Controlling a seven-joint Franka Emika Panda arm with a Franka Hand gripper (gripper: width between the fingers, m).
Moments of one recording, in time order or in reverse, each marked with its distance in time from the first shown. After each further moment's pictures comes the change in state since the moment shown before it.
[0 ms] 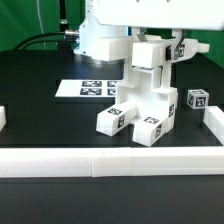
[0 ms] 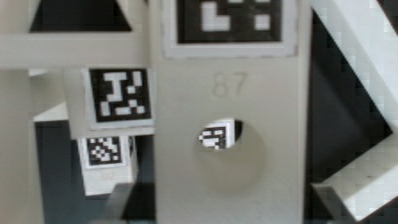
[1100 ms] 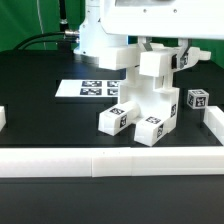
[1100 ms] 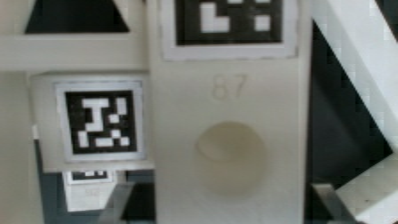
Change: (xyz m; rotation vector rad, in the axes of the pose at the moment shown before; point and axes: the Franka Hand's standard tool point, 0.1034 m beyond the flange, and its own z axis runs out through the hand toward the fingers) arm -0.009 -0.004 0.016 0.003 0.025 -0.023
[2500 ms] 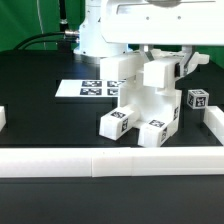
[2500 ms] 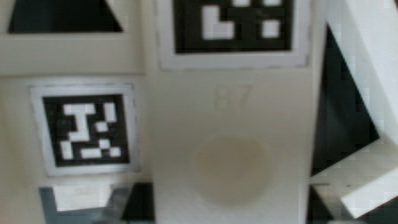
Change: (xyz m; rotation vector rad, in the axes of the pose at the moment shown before) arm 0.011 -0.010 0.008 0.026 0.088 -0.074
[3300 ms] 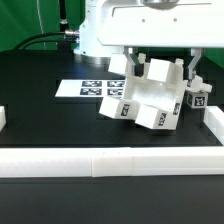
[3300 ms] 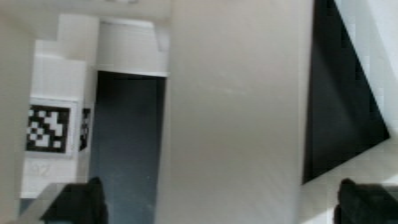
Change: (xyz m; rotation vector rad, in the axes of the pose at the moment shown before) arm 0.003 0.007 0.005 -0.003 -0.002 -0.019
